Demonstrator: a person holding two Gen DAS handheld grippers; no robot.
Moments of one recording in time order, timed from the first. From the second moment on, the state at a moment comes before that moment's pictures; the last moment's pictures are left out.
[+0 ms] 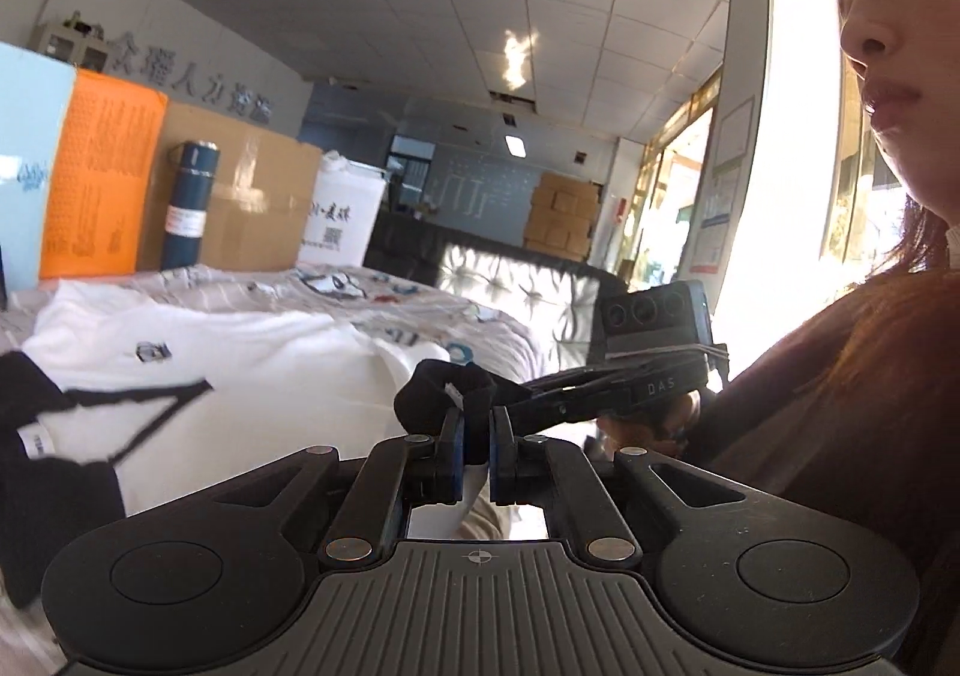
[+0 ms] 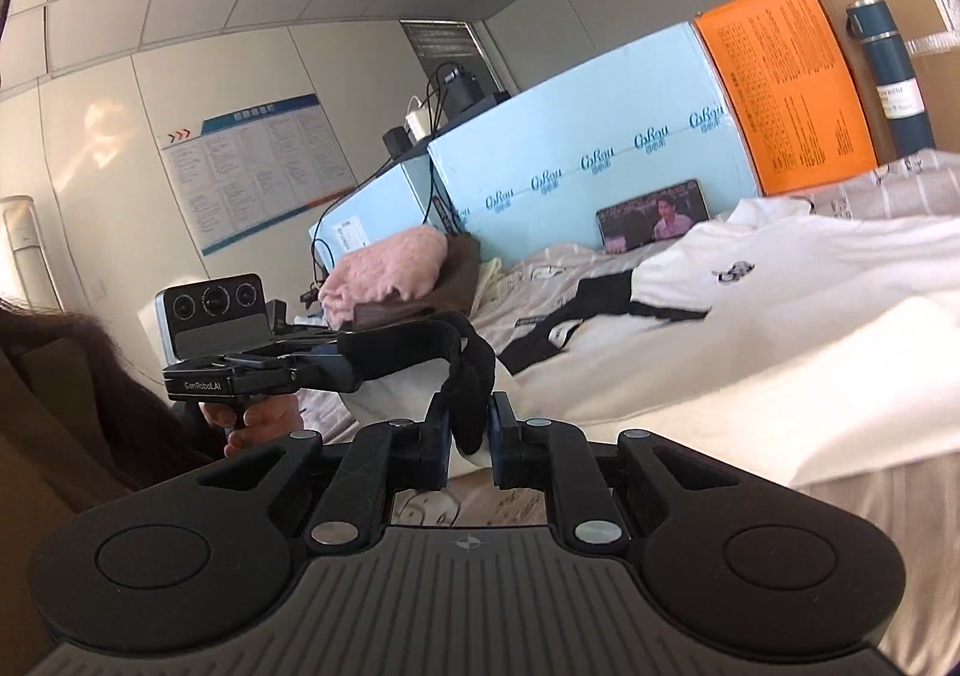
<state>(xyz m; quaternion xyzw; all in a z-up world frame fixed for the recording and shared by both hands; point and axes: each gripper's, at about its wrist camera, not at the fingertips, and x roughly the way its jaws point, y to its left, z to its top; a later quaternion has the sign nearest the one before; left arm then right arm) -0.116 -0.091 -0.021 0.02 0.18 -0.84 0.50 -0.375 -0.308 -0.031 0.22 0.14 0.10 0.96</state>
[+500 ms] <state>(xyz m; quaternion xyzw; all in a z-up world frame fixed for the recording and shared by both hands) -0.096 -0.161 0.001 0.10 0.13 -0.80 0.58 -0.383 -0.346 -0.017 0.27 0.10 -0.20 0.94</state>
